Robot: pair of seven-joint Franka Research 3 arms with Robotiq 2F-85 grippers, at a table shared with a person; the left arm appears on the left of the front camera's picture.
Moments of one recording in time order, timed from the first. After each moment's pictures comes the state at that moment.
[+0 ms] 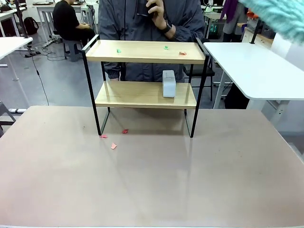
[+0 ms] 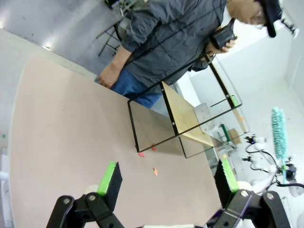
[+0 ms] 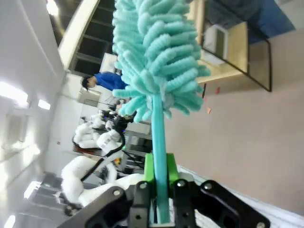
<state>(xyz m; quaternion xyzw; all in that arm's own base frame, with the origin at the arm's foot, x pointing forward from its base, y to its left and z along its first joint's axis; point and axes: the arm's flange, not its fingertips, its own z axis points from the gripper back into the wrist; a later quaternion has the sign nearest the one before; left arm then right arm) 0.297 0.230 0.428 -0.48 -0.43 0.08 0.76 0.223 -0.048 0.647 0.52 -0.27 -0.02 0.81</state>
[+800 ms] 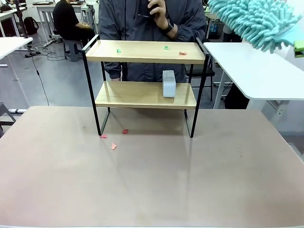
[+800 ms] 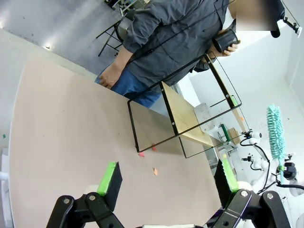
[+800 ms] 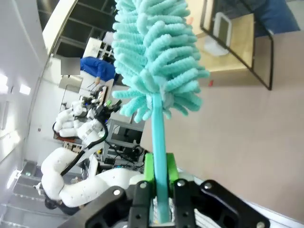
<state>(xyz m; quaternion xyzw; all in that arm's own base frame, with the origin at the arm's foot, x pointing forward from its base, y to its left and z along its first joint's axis) 0.297 0.230 0.429 -0.48 -0.43 0.08 0.76 0.237 -0.007 0.638 0.48 -0.26 0.00 0.84</state>
